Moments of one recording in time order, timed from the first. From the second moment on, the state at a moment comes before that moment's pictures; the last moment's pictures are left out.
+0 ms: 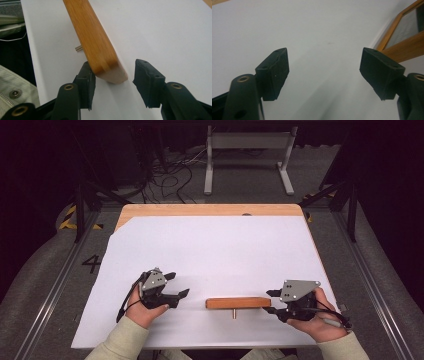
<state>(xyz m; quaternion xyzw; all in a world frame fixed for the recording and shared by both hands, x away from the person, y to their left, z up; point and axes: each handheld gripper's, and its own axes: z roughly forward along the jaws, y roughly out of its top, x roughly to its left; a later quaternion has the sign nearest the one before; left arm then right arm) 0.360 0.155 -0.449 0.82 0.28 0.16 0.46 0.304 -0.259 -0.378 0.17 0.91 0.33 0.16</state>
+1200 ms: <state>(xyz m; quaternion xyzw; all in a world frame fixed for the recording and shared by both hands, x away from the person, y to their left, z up) 0.359 0.155 -0.449 0.82 0.28 0.16 0.47 0.329 -0.256 -0.429 0.23 0.92 0.32 0.06</state>
